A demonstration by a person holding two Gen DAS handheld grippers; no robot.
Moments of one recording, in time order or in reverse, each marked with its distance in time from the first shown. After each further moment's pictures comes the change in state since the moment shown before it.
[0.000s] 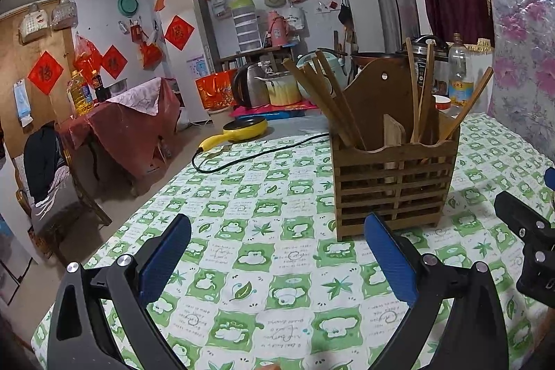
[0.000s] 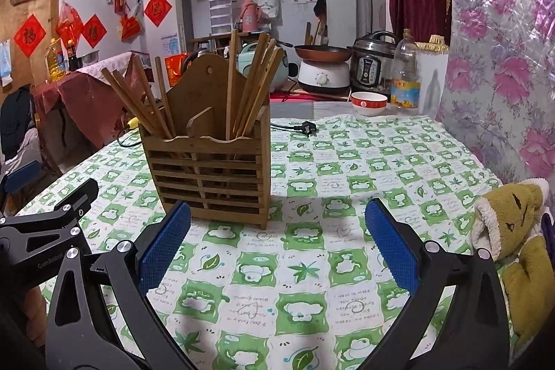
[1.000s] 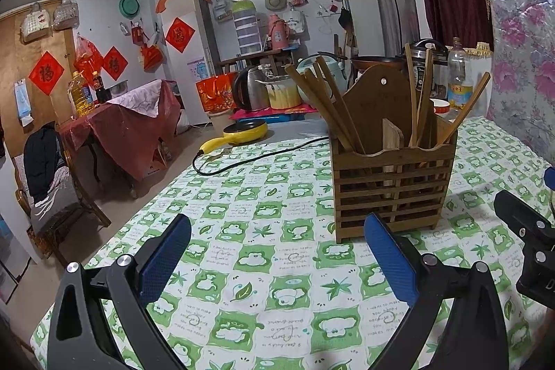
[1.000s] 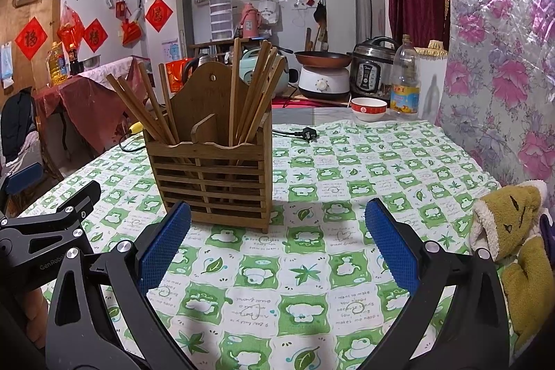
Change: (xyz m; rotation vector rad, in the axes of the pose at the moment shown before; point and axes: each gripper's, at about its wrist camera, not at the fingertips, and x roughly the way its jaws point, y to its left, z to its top) left arm -0.007 -0.001 0.002 -0.003 -0.013 0.003; right arm -0.005 -0.002 0.001 0.003 -0.021 0.001
